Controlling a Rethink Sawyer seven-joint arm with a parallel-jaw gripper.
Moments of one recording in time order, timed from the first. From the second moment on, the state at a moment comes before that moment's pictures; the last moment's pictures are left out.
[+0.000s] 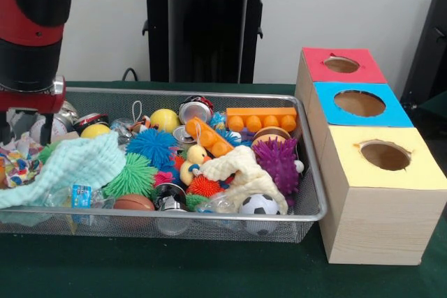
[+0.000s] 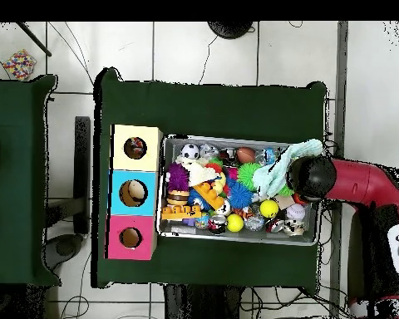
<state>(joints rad) -0.64 -0.51 0.13 1.32 -0.55 0.75 1.29</state>
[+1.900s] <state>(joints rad) -0.75 -0.50 0.21 1.34 -0.62 0.65 1.29</state>
